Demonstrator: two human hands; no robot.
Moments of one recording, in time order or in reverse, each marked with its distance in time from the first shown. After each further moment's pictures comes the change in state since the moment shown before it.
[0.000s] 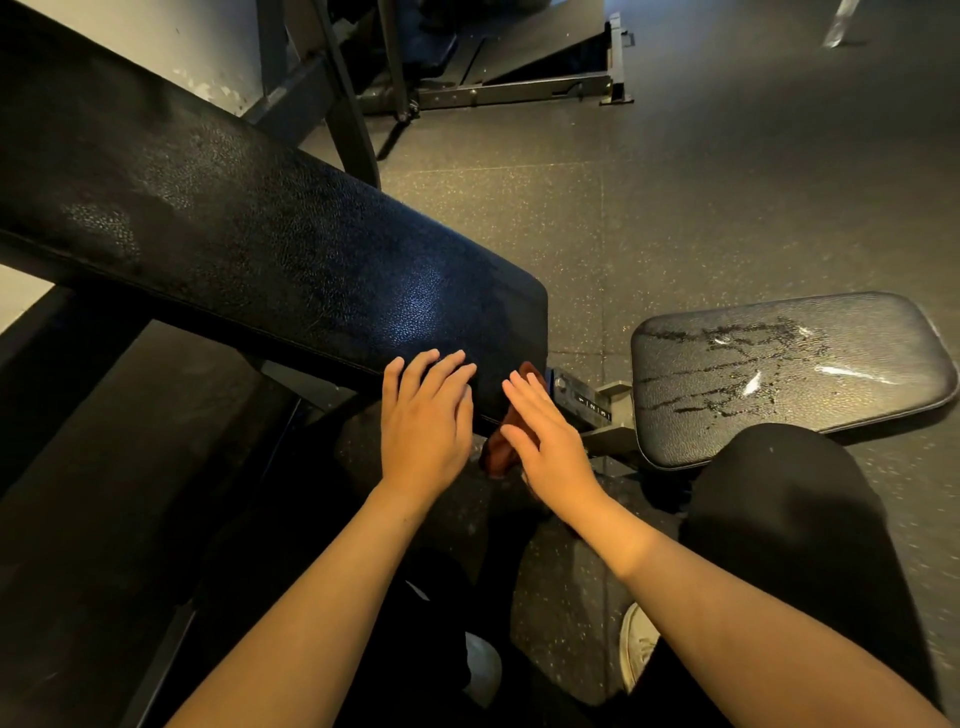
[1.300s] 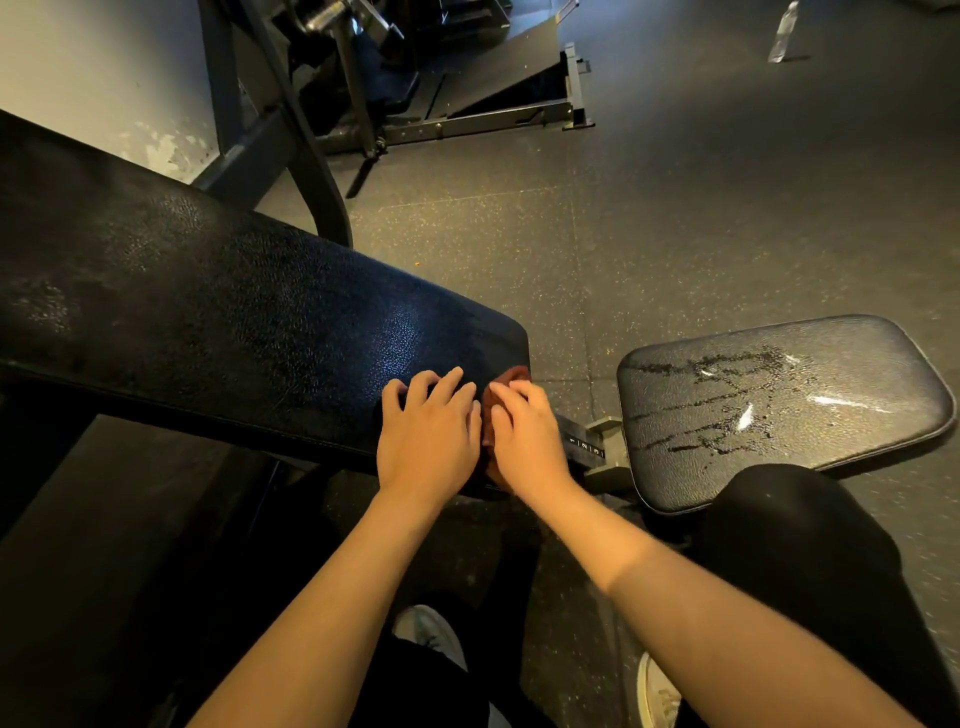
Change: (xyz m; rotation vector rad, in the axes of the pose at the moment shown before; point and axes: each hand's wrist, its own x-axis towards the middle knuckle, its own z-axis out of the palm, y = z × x) left_hand 0.067 0.014 0.009 0.211 -0.162 0.053; right_hand 0.074 -0.025 -0.005 -0.090 0.146 0.275
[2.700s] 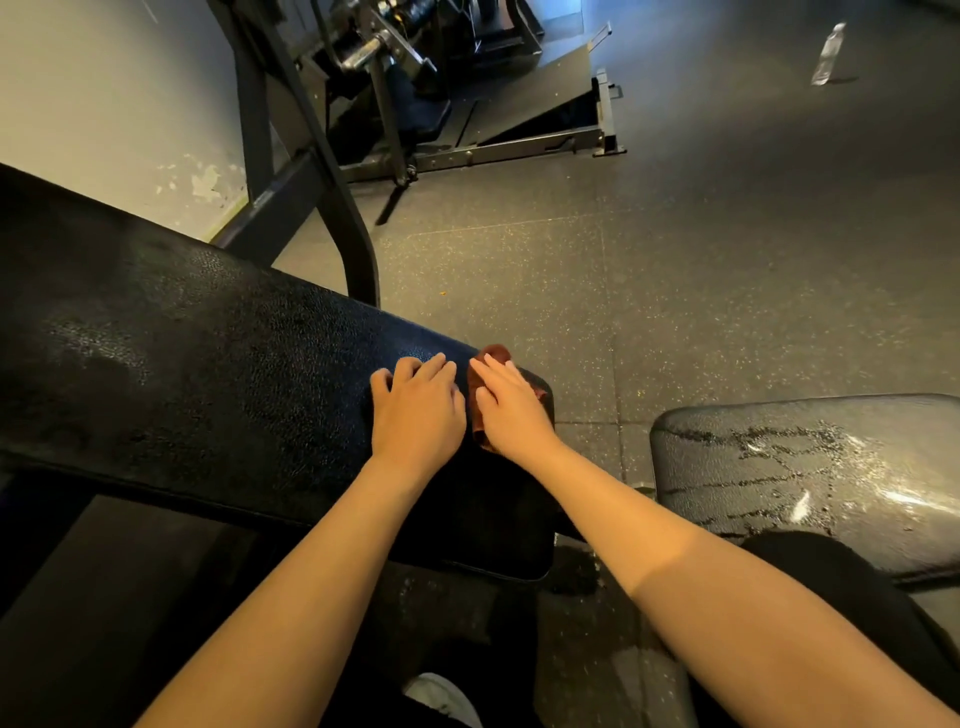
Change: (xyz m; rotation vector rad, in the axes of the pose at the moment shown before) left_hand 0.105 -0.038 -0.003 -0.024 -0.110 -0.121; right_hand 0.128 -0.030 0.014 -0.032 -0.219 -0.140
